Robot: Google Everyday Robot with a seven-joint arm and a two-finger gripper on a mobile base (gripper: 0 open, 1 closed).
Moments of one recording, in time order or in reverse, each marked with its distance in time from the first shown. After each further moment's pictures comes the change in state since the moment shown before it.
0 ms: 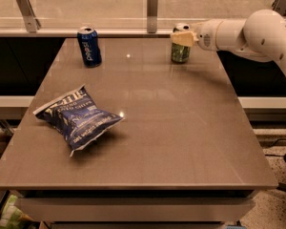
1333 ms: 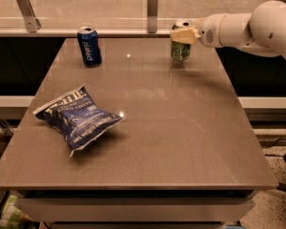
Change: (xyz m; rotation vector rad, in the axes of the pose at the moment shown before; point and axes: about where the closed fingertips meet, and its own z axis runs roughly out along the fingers) arm -0.018 0.022 -0.017 -0.044 0.008 -0.023
